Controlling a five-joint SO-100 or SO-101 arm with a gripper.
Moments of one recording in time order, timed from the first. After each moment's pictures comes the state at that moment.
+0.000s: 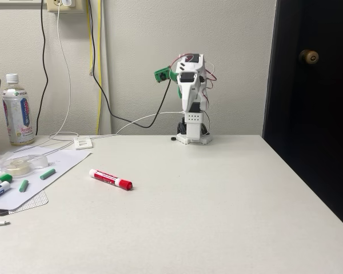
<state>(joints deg) 7.8 148.4 121.6 67.4 8.2</state>
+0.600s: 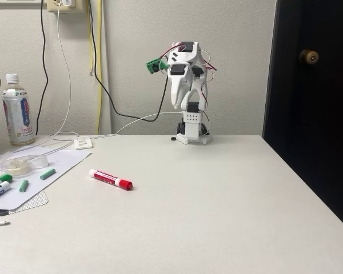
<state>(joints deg) 14.1 126.0 99.1 74.5 8.2</state>
